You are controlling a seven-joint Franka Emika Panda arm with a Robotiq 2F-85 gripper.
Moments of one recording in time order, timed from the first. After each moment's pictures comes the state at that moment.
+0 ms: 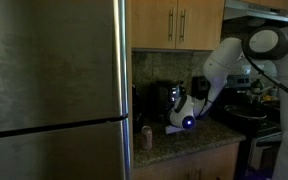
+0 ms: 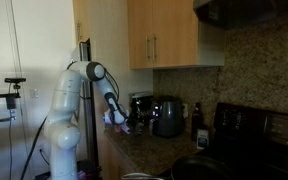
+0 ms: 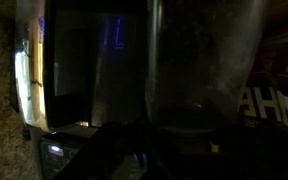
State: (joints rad) arm 0.25 0.25 0.23 -2.35 -2.35 2.20 2.59
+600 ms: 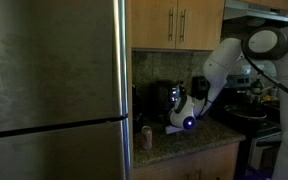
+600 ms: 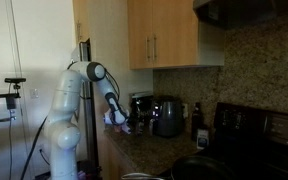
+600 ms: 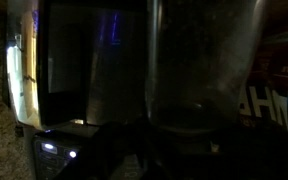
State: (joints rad) arm 0.25 0.25 0.23 -2.35 -2.39 2.20 2.59
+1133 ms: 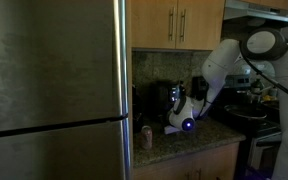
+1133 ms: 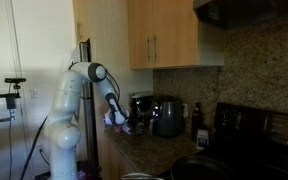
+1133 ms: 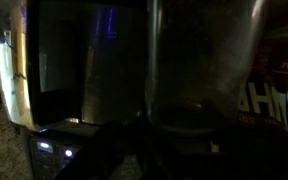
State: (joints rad) arm 0.25 0.27 0.24 -2.34 -2.40 2.16 2.60
